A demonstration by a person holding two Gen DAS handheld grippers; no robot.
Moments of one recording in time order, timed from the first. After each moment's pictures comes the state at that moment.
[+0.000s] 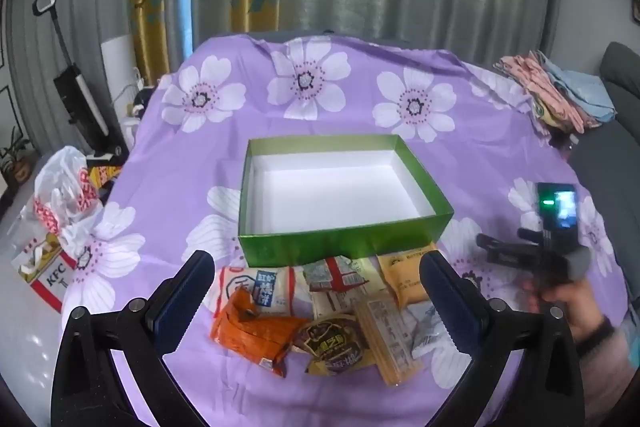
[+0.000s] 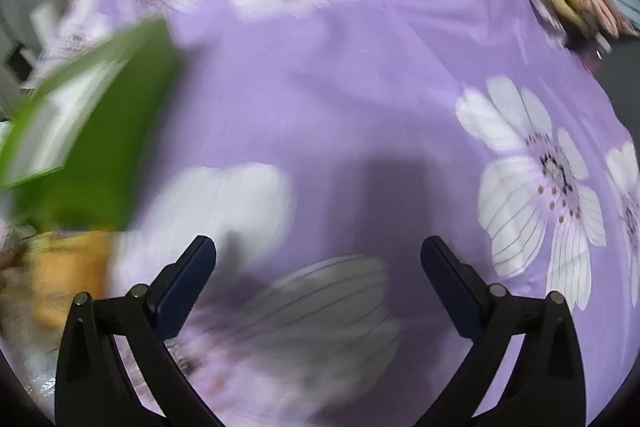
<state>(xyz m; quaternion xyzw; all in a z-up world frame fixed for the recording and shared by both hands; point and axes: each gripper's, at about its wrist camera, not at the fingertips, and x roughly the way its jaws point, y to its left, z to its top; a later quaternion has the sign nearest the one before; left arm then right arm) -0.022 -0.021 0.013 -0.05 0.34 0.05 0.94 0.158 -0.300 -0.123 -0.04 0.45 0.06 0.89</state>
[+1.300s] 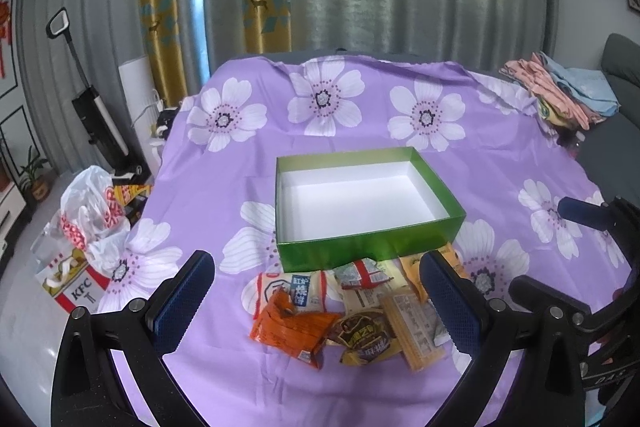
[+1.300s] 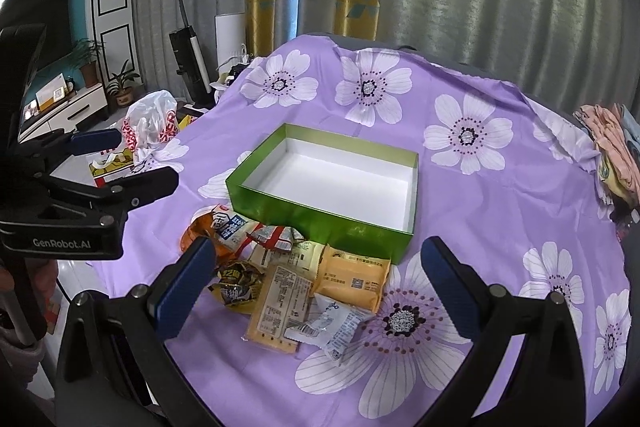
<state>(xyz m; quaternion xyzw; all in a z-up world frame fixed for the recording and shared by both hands) -0.050 -0.009 0.033 -0.03 0.33 0.07 0.94 -0.018 -0.166 0.030 -0.13 0.31 0.27 0.90</state>
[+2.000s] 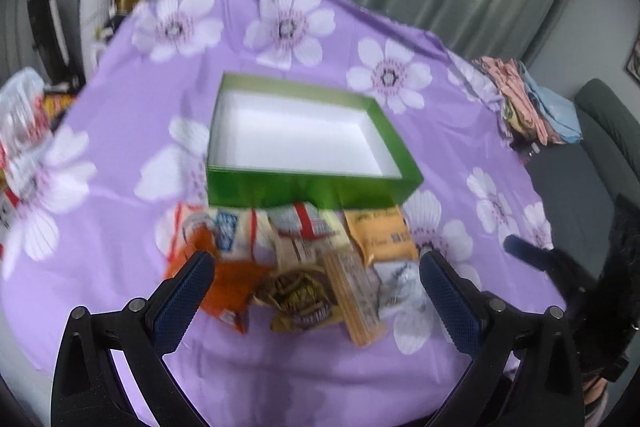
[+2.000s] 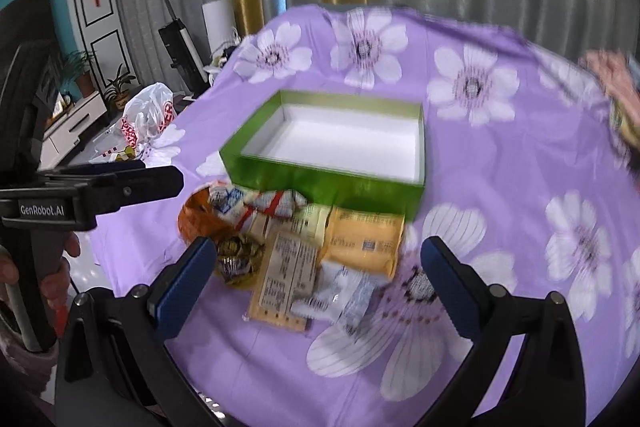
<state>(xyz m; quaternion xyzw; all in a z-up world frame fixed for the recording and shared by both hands) -0.028 0.010 -0.025 -0.18 0.41 -0.04 0.89 -0.007 -0.185 -0.014 -0.08 0.37 0.27 0.88</state>
